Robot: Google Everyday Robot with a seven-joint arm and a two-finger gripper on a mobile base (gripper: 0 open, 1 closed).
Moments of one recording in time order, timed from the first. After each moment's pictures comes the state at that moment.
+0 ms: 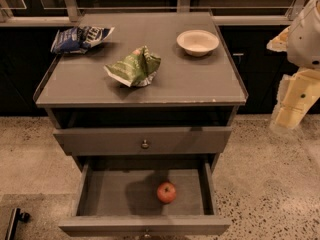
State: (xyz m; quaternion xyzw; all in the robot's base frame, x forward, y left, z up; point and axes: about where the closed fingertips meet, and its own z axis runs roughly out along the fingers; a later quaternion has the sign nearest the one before) arm 0.438 -0.217 0.976 -0.60 0.78 -0.03 0.16
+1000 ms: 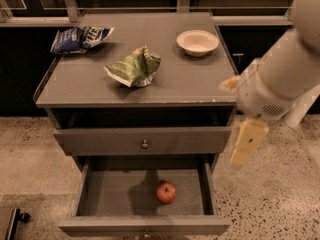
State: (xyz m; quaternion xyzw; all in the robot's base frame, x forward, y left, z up) arm 0.432 -0.151 0.891 -0.66 0.73 0.03 0.18
